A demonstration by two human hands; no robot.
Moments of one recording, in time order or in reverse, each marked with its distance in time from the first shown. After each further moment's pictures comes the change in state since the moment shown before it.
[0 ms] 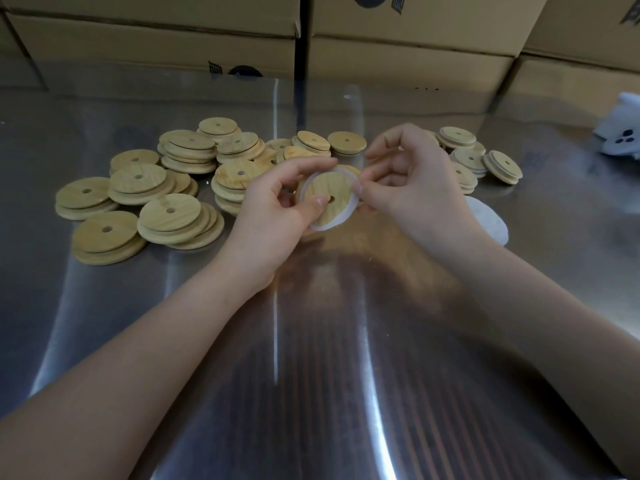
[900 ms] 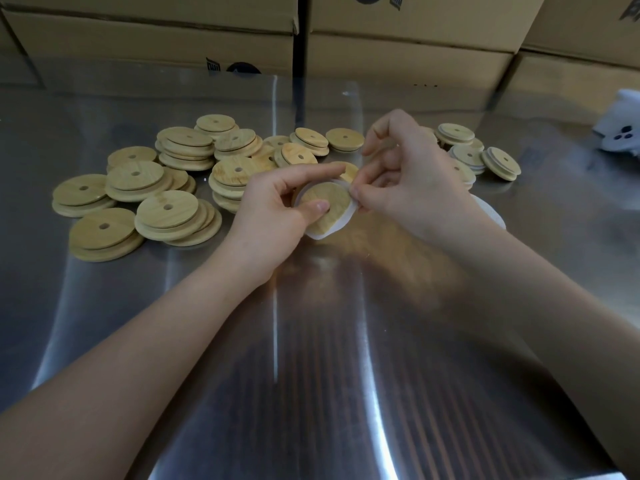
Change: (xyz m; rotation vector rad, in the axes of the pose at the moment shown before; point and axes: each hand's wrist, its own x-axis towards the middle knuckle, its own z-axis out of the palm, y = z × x) left_hand 0.002 -0.004 0.001 0.094 -0.027 0.061; right_hand 0.004 0.001 -0.008 -0.193 -0.127 -0.088
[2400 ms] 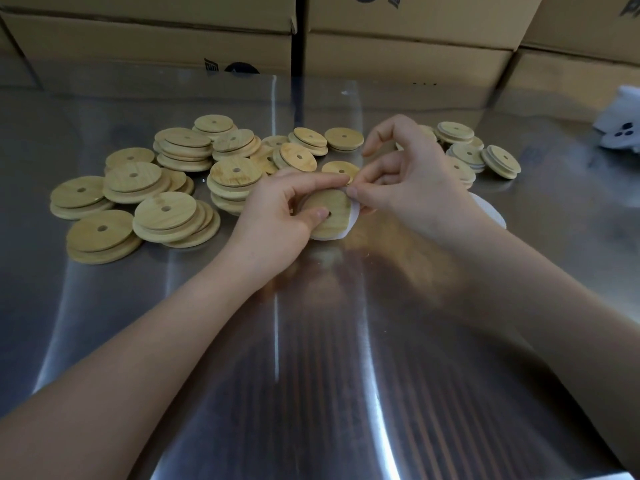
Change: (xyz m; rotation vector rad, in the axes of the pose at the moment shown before) left_hand 0.000 -0.001 0.001 0.214 -0.036 0.053; right_hand 0.003 0.008 0.000 0.222 -0.041 0.058
